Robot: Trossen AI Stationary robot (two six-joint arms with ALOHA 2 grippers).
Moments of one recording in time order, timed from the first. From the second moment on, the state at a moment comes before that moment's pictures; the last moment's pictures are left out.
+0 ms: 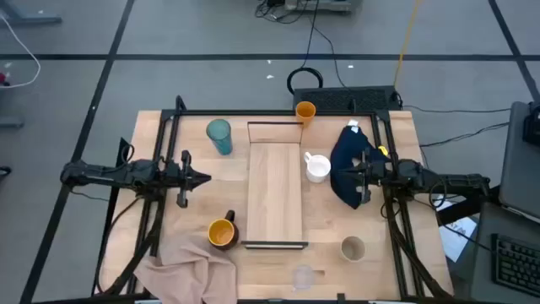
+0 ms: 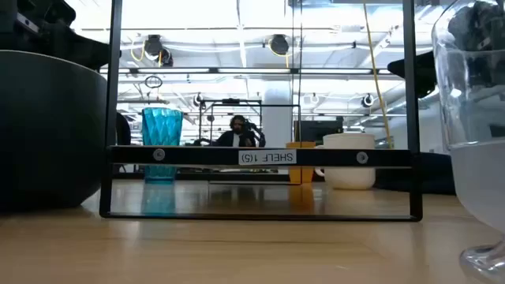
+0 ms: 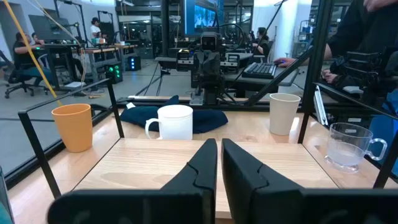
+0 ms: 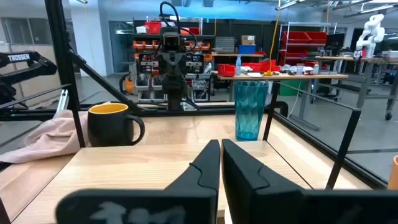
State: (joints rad) left arm -0.11 0.10 0.08 0.05 -0.13 -0.01; right arm -0.04 0.02 0.02 0.07 0.08 -0.01
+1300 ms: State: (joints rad) left arm -0.11 0.10 0.08 0.05 -0.13 -0.01; right arm -0.04 0.02 0.02 0.07 0.08 -0.01
